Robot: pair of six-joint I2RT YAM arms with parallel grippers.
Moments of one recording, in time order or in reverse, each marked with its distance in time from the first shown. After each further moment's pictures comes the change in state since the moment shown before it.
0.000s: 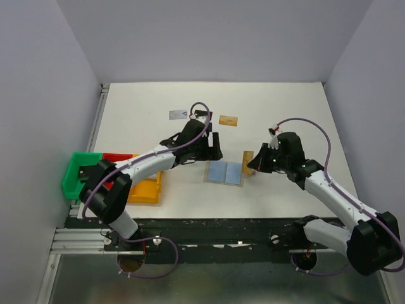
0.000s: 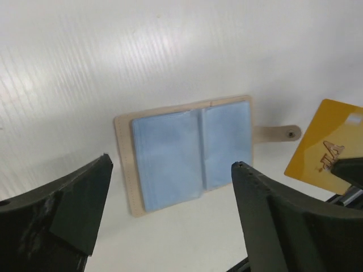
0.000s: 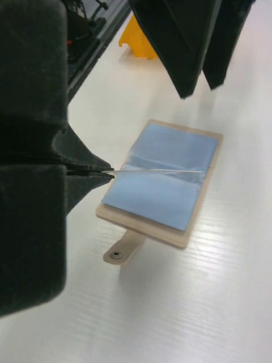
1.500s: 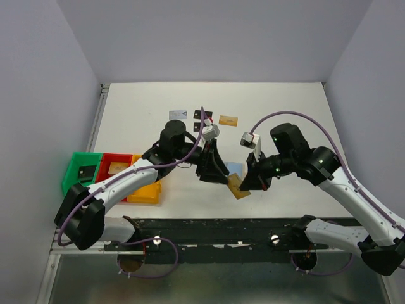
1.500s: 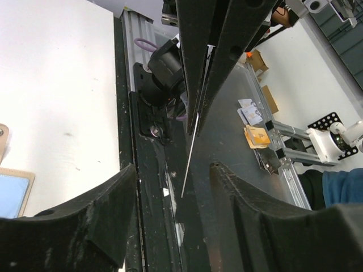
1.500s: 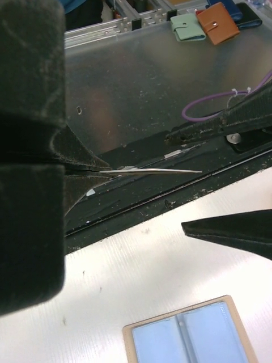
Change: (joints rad) left arm 0.000 -0.317 -0.145 0.491 1.082 0.156; right arm 0.323 -0.085 0.521 -0.708 -0.335 -0.549
